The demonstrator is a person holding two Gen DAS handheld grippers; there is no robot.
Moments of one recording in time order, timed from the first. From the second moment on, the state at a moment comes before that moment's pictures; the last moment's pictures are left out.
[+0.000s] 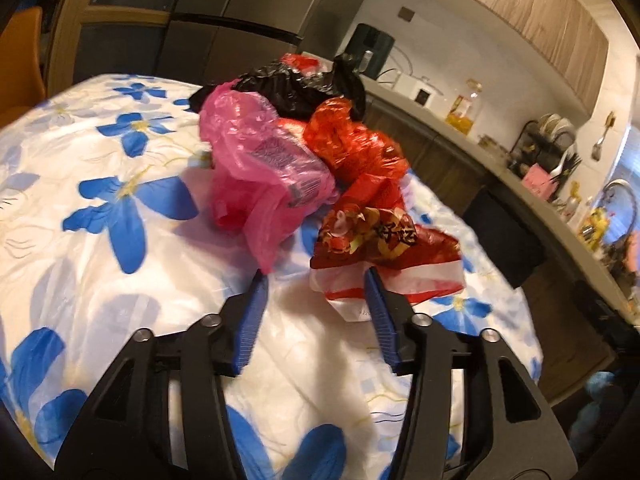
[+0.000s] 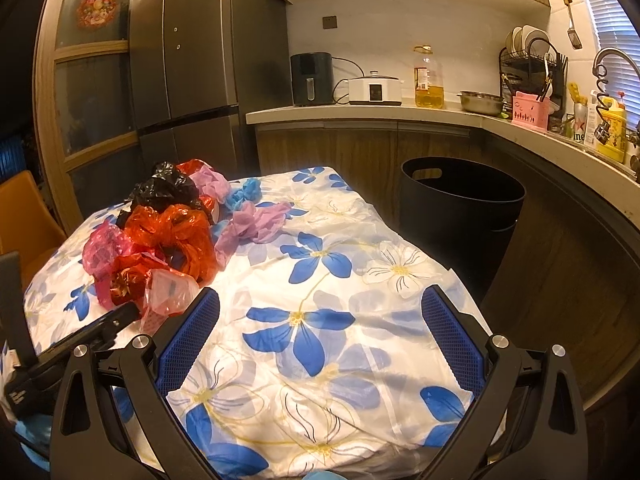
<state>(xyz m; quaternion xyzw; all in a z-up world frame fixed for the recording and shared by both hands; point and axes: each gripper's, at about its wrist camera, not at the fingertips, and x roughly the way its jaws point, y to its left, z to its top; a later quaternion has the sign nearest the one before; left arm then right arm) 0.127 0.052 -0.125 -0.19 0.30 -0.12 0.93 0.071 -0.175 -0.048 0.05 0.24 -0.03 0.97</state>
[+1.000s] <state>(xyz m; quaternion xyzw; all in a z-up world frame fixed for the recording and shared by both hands) 0.186 -0.066 -0.117 -0.08 0.33 -0.19 0.92 0.110 -0.231 -0.073 0.09 0.28 -0.07 0.96</state>
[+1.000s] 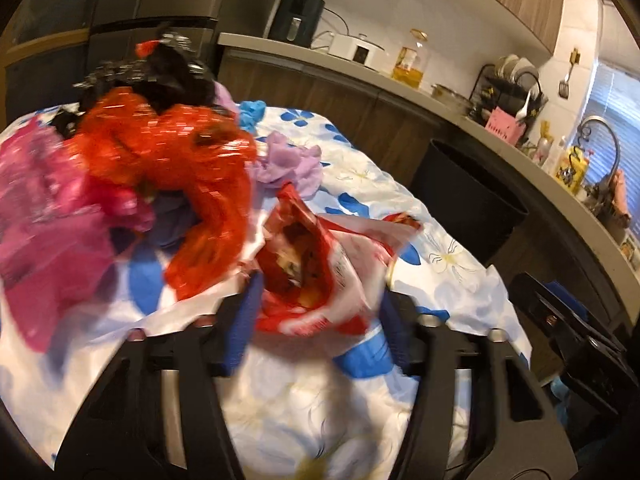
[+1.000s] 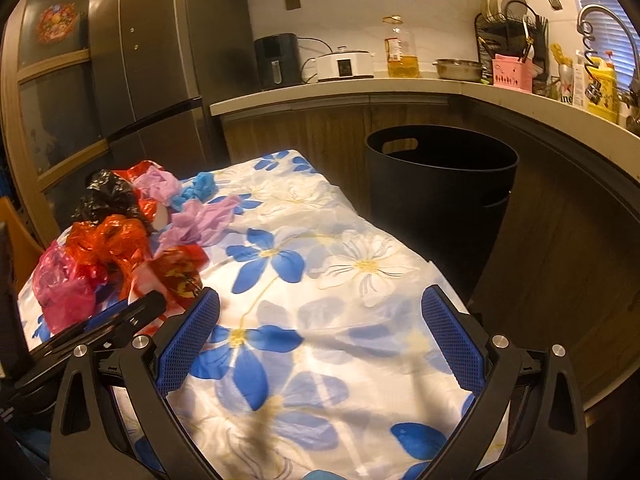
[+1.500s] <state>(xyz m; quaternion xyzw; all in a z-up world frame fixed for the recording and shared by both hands) 0.162 -0.063 -0.097 -0.06 0.29 -0.17 0.94 0.135 -0.232 -0.075 0.09 0.27 -0.03 0.96</state>
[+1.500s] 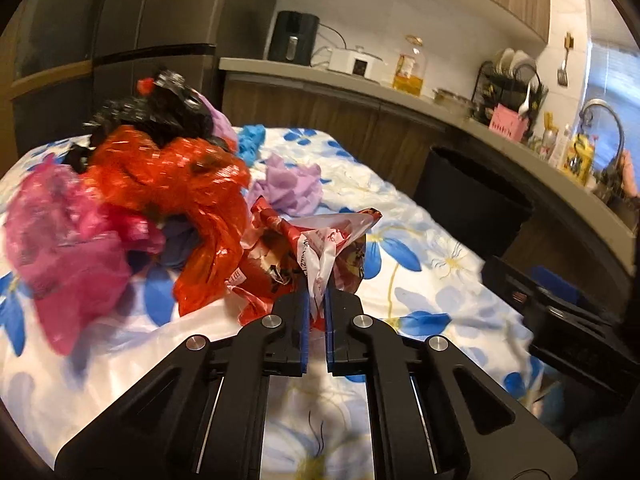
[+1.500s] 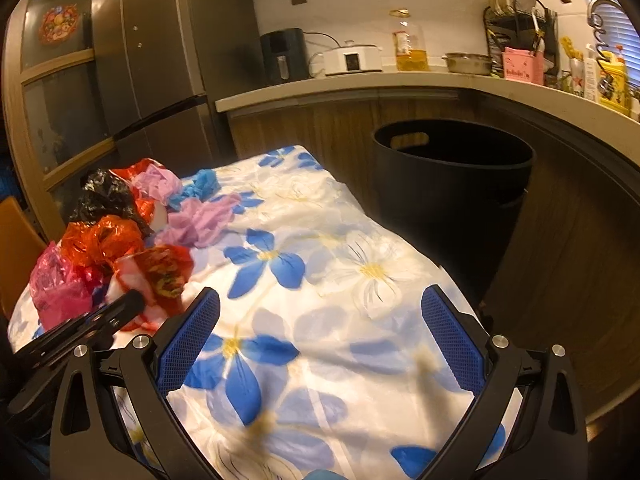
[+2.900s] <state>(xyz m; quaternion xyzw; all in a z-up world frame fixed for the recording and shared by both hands) 0.128 0.000 -0.020 -0.11 0.21 -0.10 0.97 0.191 -0.185 -0.025 0.07 0.20 0.10 0.97</state>
